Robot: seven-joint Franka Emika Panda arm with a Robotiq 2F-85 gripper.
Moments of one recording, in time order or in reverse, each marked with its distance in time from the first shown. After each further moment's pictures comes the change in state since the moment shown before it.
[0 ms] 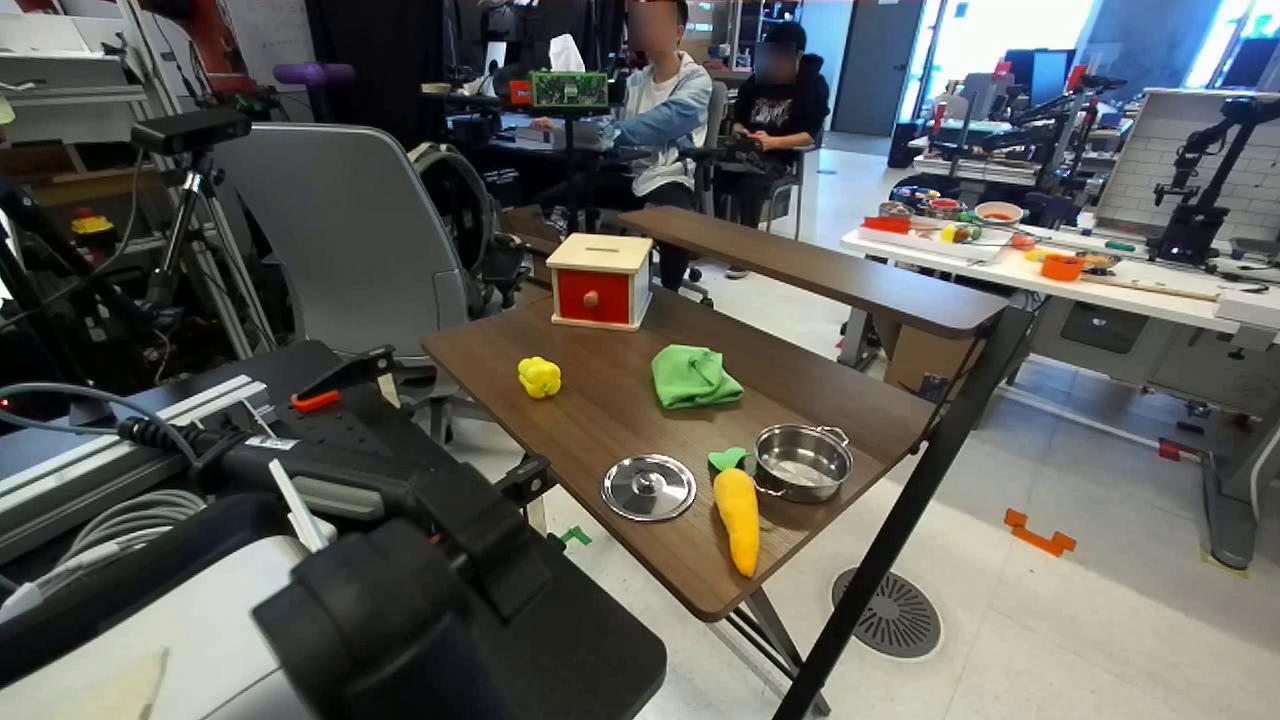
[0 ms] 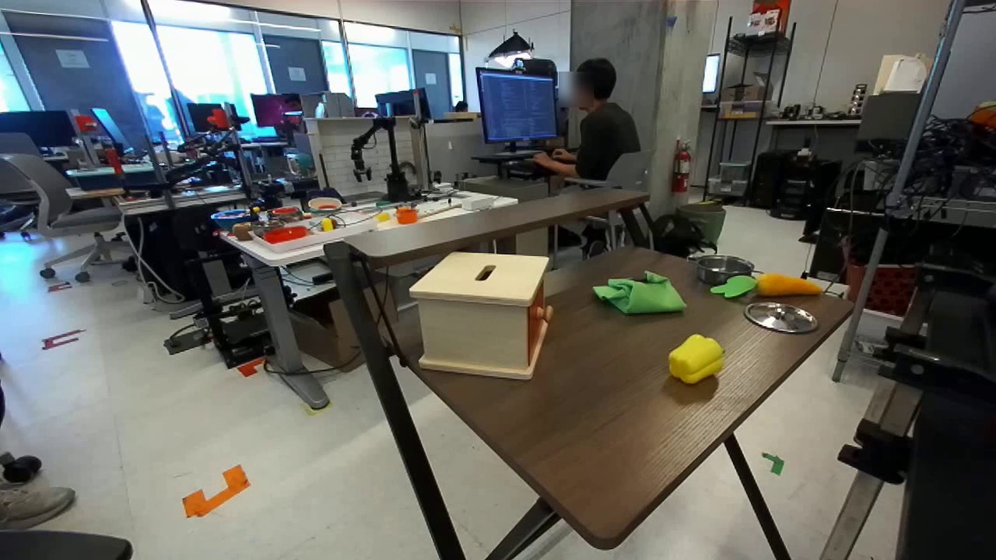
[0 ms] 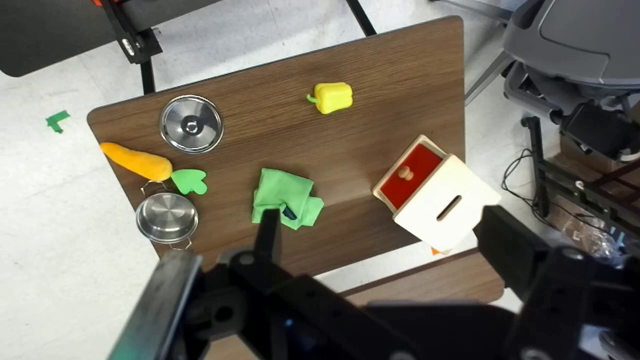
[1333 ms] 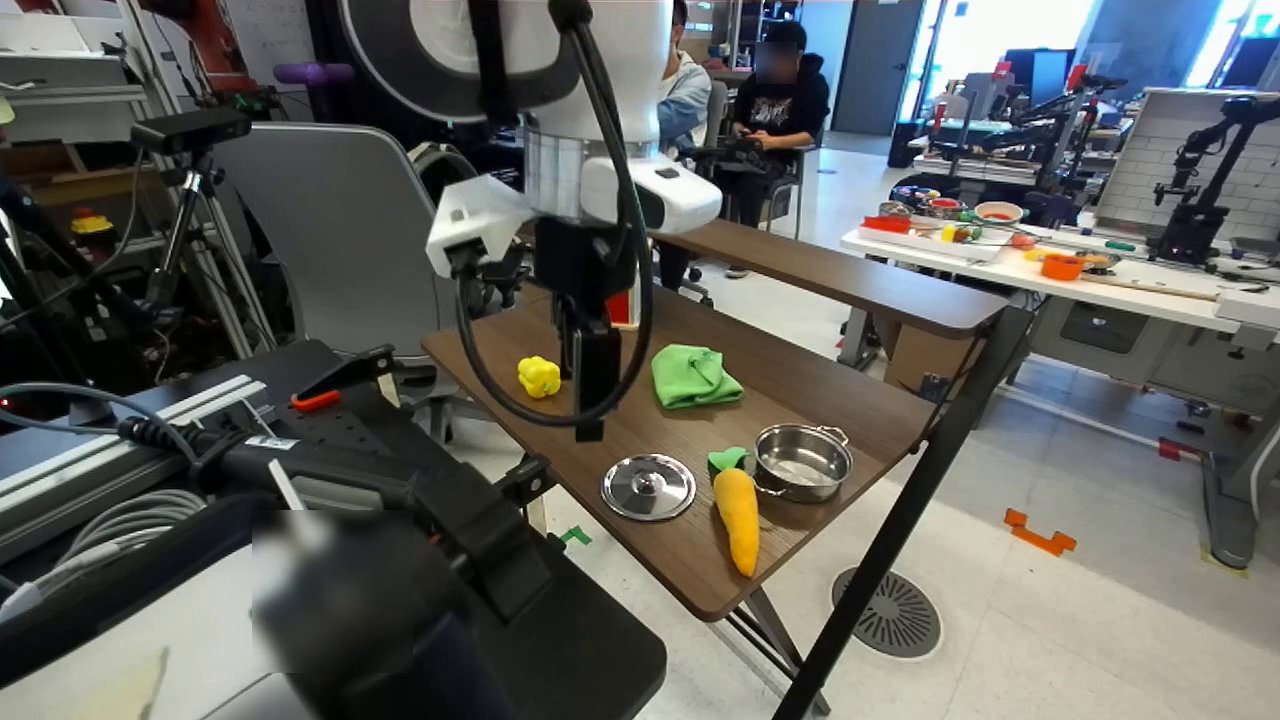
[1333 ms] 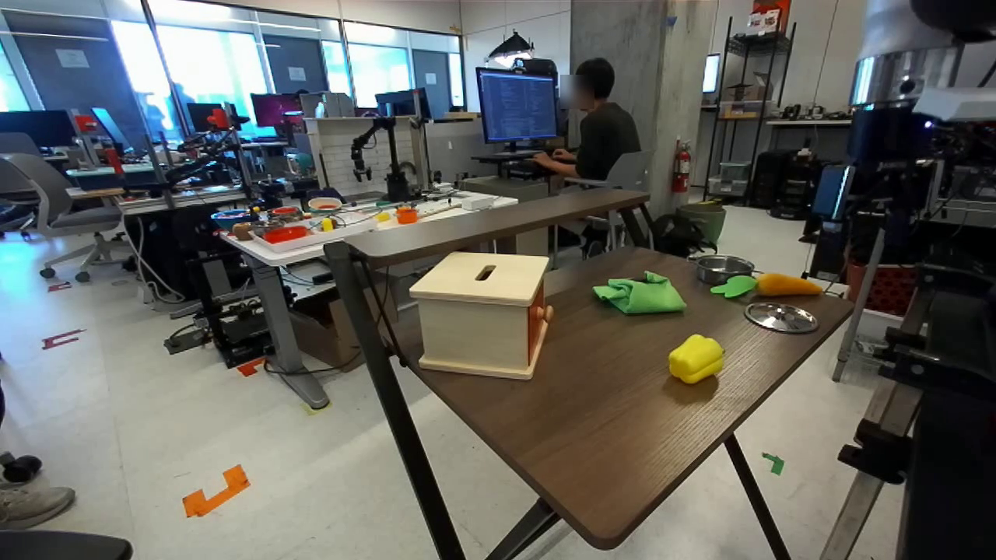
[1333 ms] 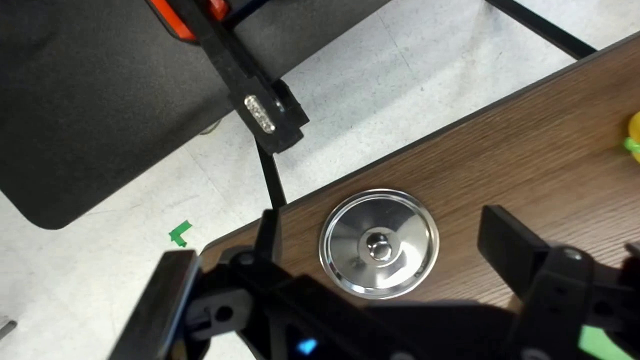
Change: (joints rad) arm -0.131 0.788 -0.084 -0.101 -0.055 0.646 -0.002
